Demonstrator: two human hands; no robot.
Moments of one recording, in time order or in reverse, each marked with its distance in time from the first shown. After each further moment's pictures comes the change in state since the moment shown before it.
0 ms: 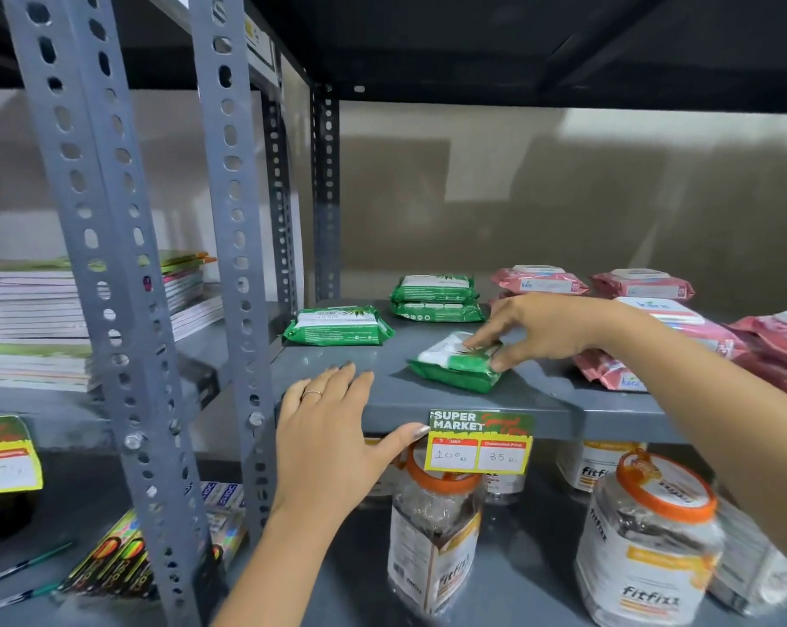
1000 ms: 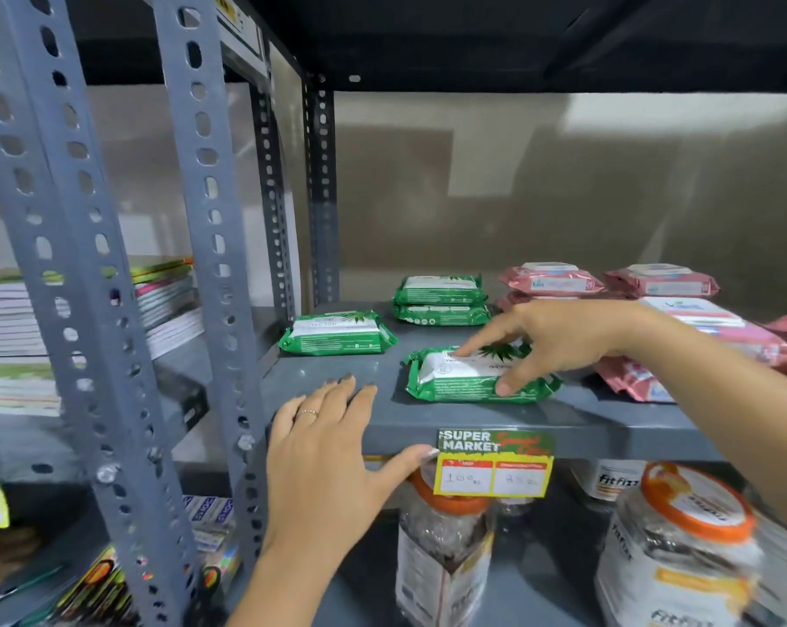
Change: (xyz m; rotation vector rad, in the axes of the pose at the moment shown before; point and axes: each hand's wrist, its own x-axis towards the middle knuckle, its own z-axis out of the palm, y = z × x) left_hand 0.002 -0.002 0.000 -0.004 -0.043 0.005; right_hand 0.012 0.001 0.000 0.094 -0.097 -0.038
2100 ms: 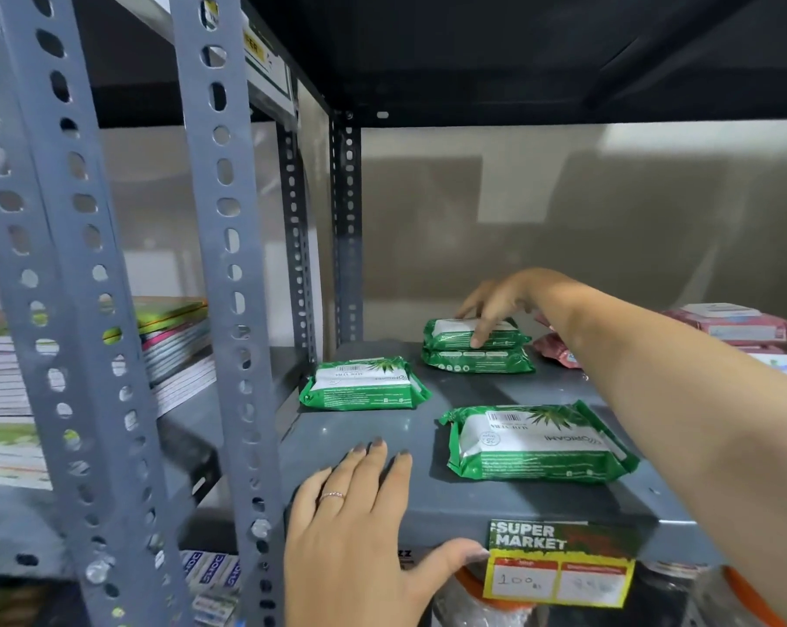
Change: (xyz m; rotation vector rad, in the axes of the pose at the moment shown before) left_hand 0.009 -0.008 0.003 -0.034 0.024 0.065; right_hand 0.190 0.047 -0.070 -0.097 -0.048 0.296
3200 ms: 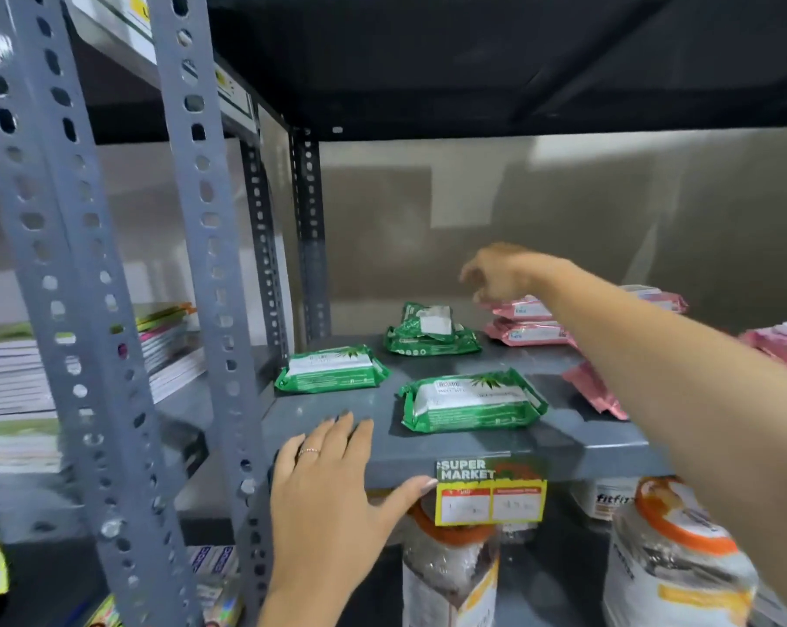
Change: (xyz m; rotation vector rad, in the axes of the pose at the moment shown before) left_hand -0.009 0.008 -0.004 0.055 -0.040 -0.036; right_hand -0.114 0.022 0.002 -0.159 0.439 -0.023
